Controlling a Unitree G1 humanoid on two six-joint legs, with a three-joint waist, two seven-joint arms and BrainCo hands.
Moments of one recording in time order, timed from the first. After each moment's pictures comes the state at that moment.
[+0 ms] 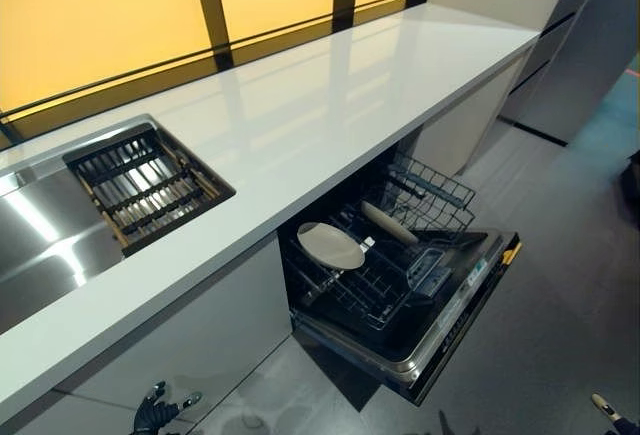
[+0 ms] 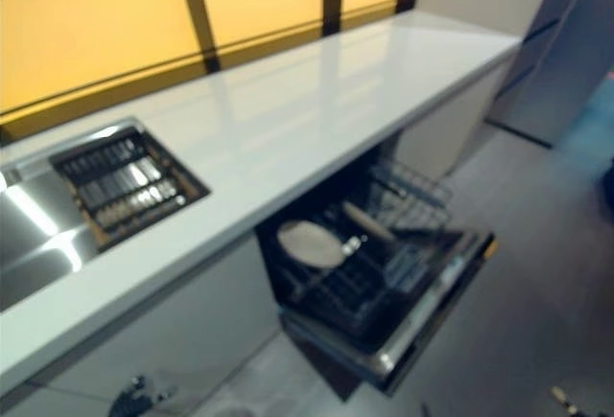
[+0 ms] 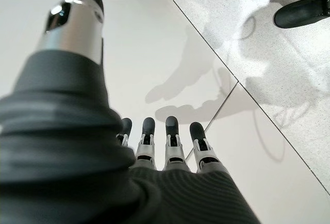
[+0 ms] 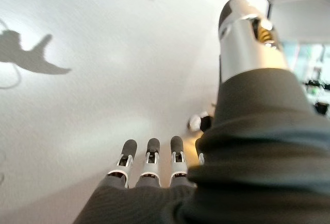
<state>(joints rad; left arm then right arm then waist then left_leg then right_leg) -0.06 0.41 -0.06 1.05 -0.31 -0.23 0.11 -0.02 -0.59 -0.38 1.03 0.70 0.02 -0.11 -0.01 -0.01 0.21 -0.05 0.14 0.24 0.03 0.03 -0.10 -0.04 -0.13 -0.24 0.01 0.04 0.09</state>
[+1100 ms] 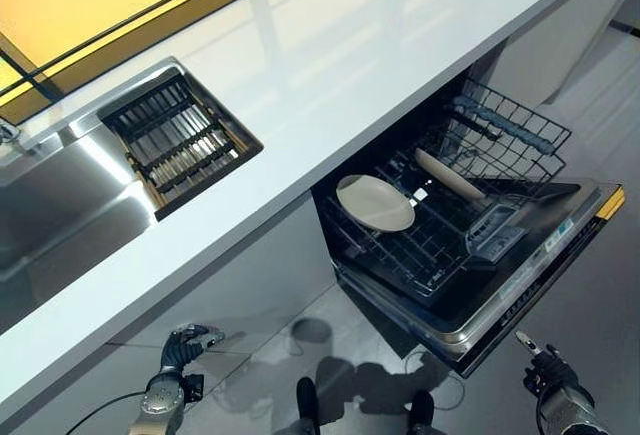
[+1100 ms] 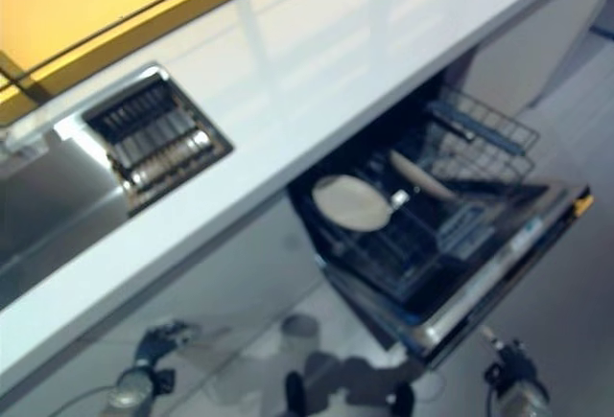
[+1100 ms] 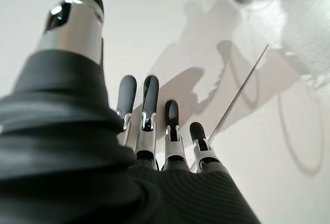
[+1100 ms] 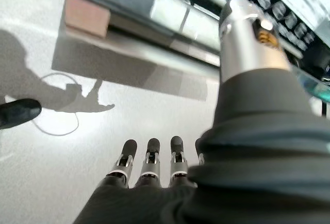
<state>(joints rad) -0.18 0.41 -0.15 0.92 -0.34 -0.30 0.18 -0.29 -0.51 -0.18 1.18 0.81 -0.08 0.01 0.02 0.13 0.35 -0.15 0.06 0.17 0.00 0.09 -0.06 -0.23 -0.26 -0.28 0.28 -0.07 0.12</state>
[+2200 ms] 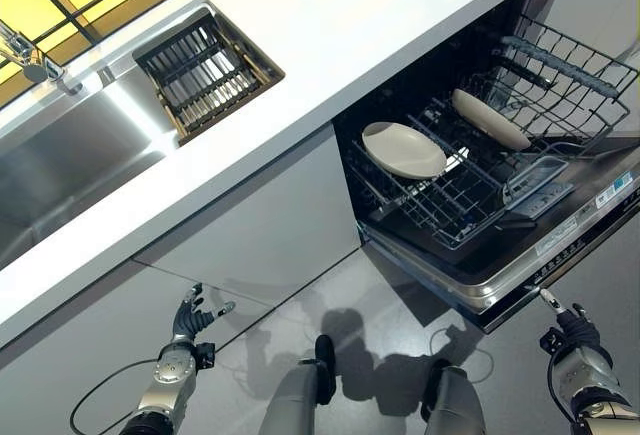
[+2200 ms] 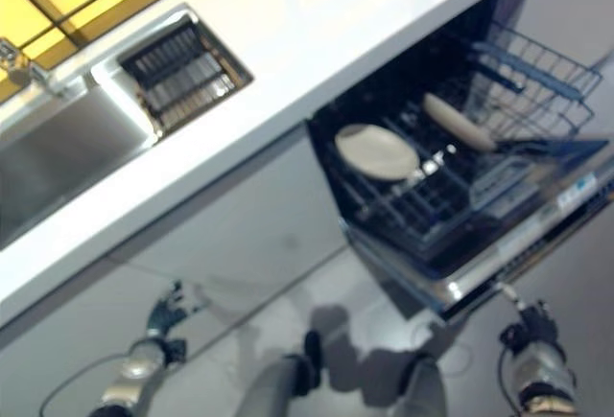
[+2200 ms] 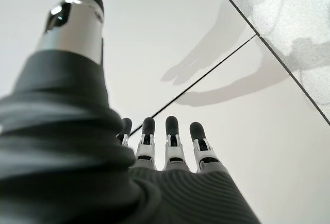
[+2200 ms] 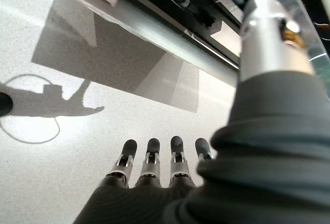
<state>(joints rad) -0.25 0.42 -0.18 0.84 -0.38 -0.27 0.19 -0.43 -0.61 -0.16 1.20 0.81 -0.12 -0.05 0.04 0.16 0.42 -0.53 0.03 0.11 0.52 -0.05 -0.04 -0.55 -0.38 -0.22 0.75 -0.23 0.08</state>
